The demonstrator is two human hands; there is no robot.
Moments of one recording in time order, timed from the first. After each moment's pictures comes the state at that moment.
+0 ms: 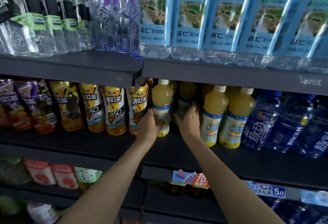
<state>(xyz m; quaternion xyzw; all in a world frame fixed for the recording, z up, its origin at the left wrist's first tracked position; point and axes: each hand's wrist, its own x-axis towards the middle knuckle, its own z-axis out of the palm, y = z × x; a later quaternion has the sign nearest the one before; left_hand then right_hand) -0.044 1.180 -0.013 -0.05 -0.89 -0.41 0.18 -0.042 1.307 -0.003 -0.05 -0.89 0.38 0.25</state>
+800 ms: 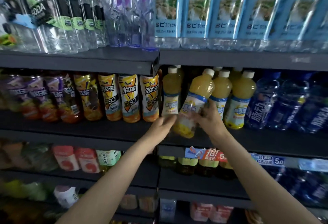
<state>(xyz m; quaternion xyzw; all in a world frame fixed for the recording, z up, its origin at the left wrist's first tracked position) 0.037 1.157 -0.003 -0.11 -0.74 -0.65 -0.09 0.057 1.315 0.016 0.00 -0.77 0.62 0.15</state>
